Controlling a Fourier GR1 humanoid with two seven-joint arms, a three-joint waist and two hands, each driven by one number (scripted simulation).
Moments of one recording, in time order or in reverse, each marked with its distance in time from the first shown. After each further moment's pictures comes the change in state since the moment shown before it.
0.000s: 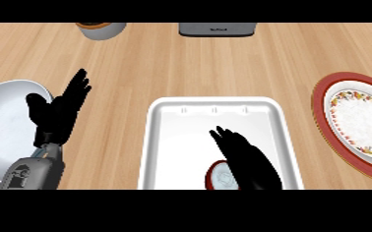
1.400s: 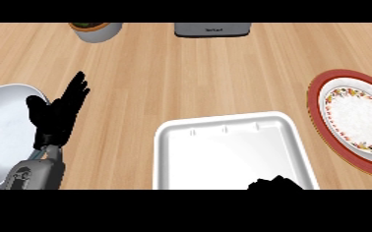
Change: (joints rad) left arm 0.011 -0.049 0.066 0.012 -0.057 -0.043 -0.003; right arm 0.262 -0.346 -0.023 -0.168 0.042 -0.151 -0.598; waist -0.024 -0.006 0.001
